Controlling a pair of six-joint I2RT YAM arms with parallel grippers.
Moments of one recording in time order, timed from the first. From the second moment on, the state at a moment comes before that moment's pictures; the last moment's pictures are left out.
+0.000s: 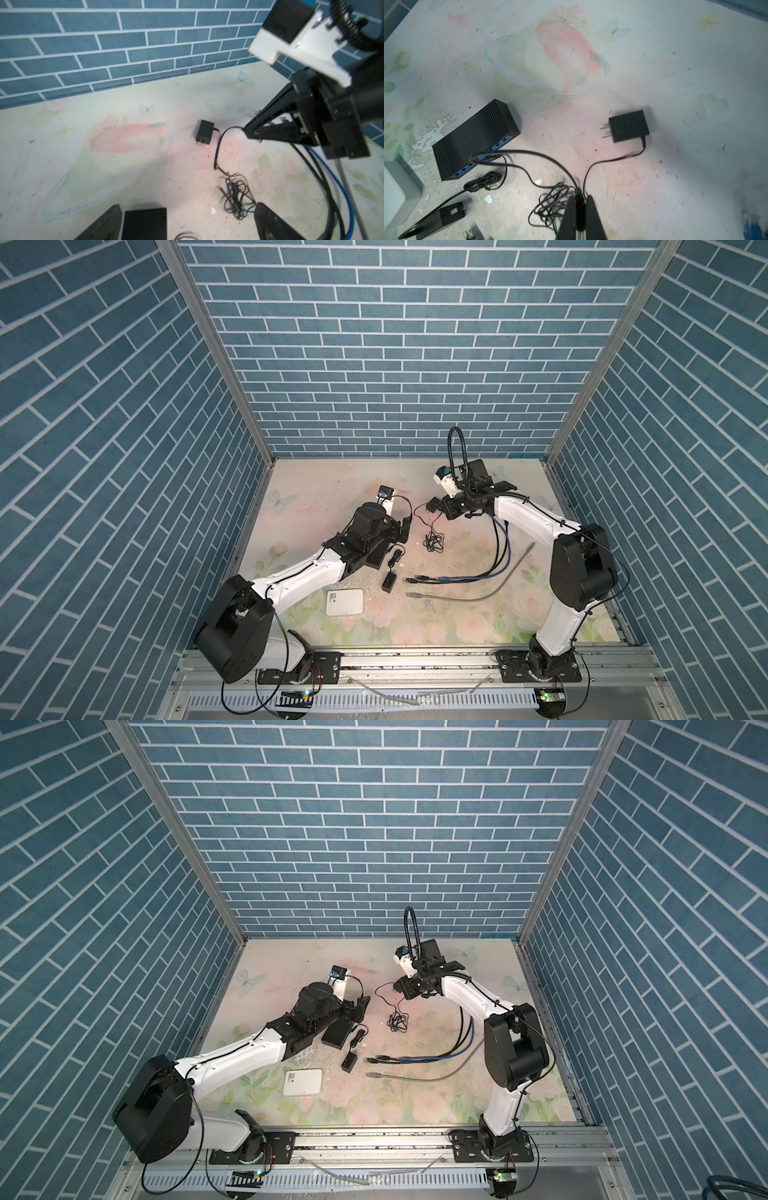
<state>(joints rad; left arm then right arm) -0.67 1.41 0.85 0.14 -0.08 -0.20 0.47 1.77 1.35 -0.50 -0.30 -0.08</state>
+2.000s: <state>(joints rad) -0.74 1.63 1.08 -0.08 0.10 0.61 0.48 1.57 1.19 -0.56 -0.46 -0.03</state>
